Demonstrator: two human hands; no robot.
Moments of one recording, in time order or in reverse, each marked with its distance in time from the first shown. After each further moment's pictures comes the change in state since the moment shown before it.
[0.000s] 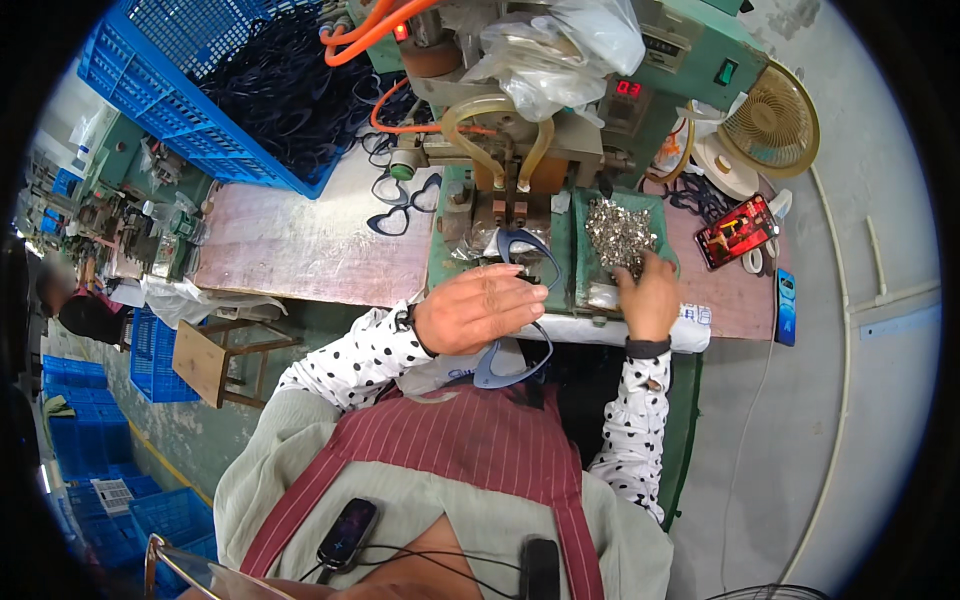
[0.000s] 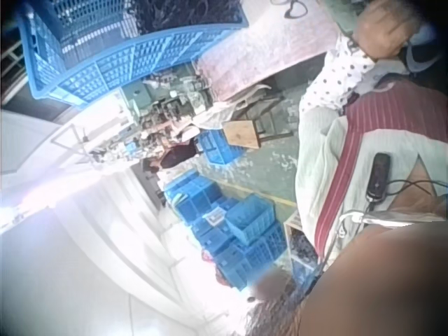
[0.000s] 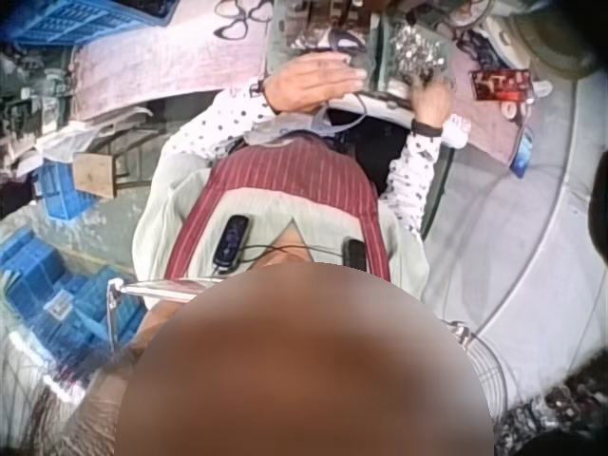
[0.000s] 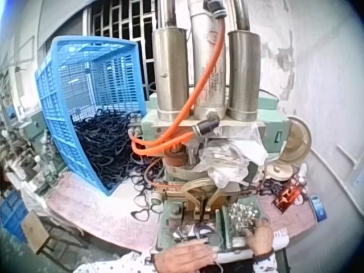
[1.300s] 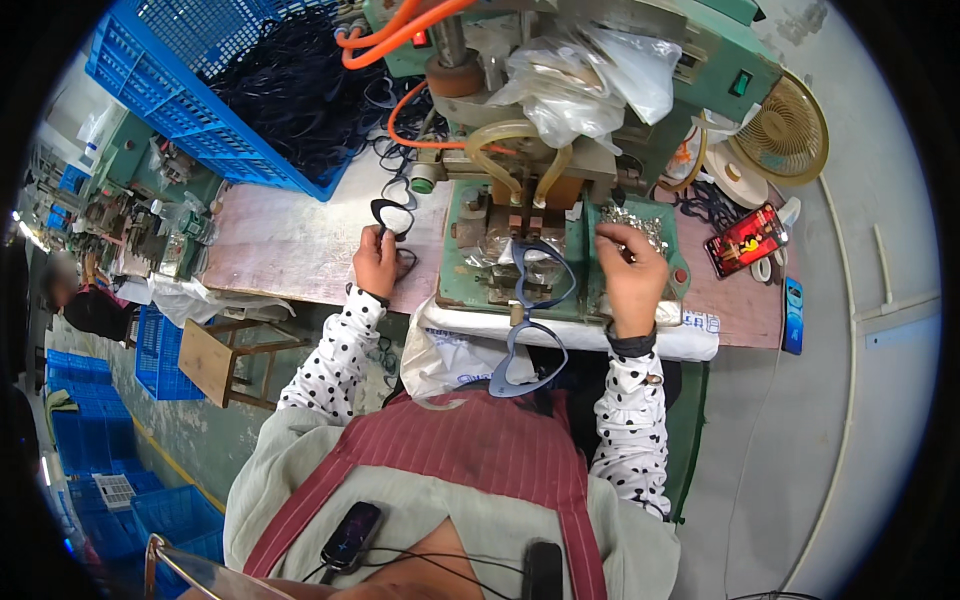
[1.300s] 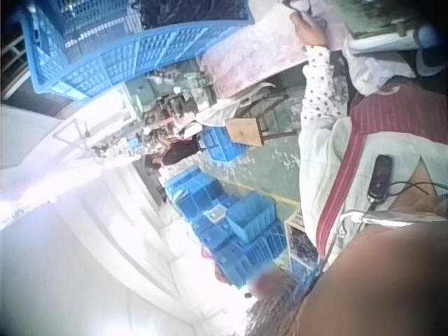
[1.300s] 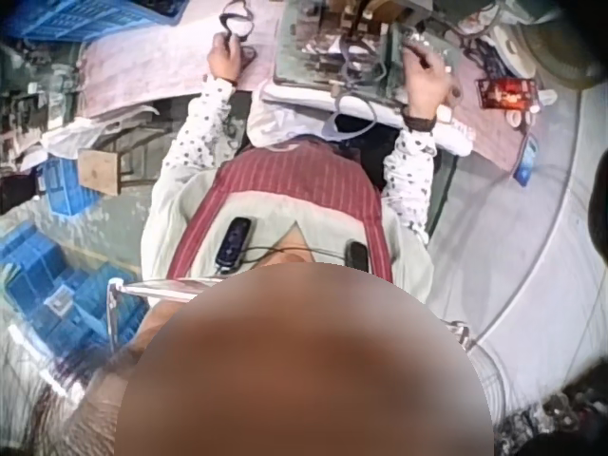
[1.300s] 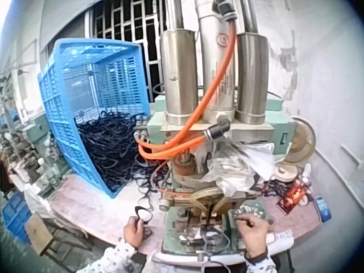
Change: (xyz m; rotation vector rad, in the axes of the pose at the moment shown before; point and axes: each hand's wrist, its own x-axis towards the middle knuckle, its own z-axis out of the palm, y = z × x) left_hand -0.176 -0.080 -0.020 0.320 0.447 -1.211; right_hand 0.018 -0.081 -0.025 0.968 -0.031 0.079
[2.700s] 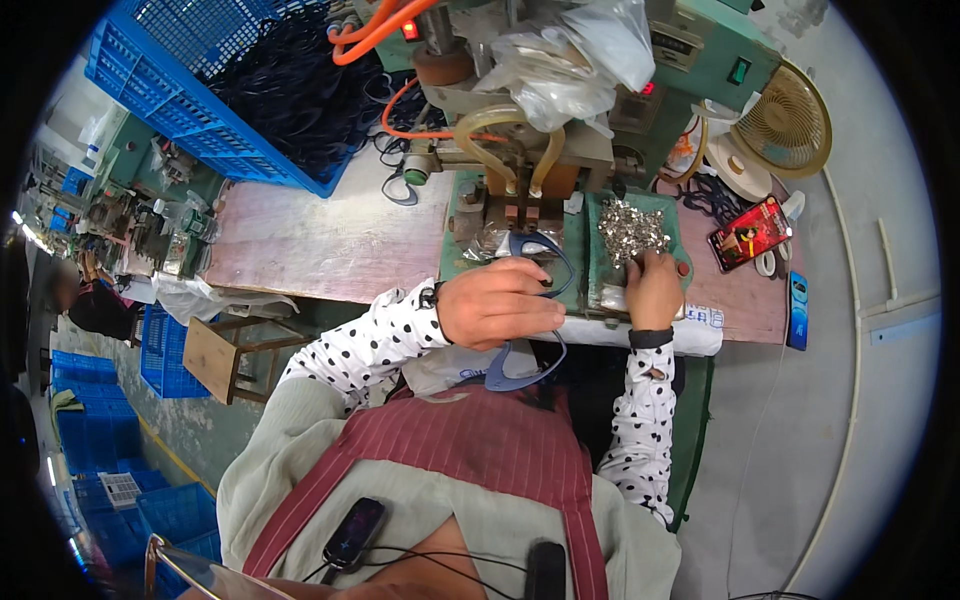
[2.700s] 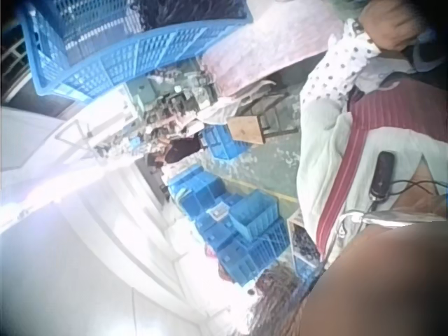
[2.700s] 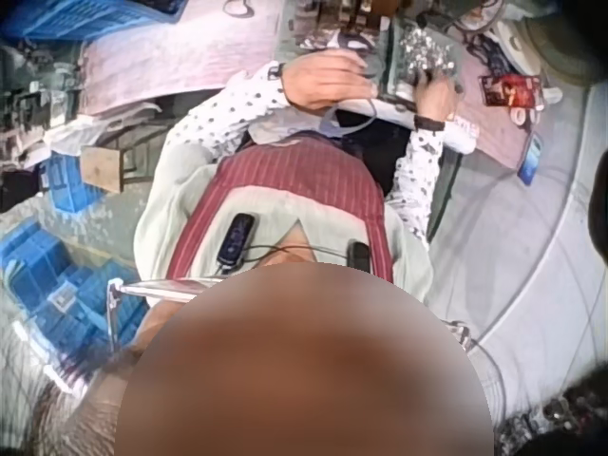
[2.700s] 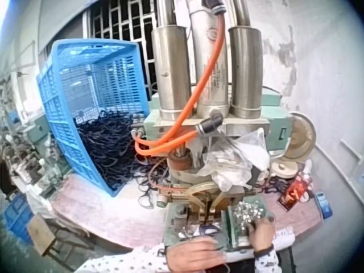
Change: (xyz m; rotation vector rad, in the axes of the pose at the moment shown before) left_hand -0.010 0.194 0.021 -0.479 -0.616 1.324; right_hand -0.008 0.075 -0.044 -0.981 -0.044 -0.070
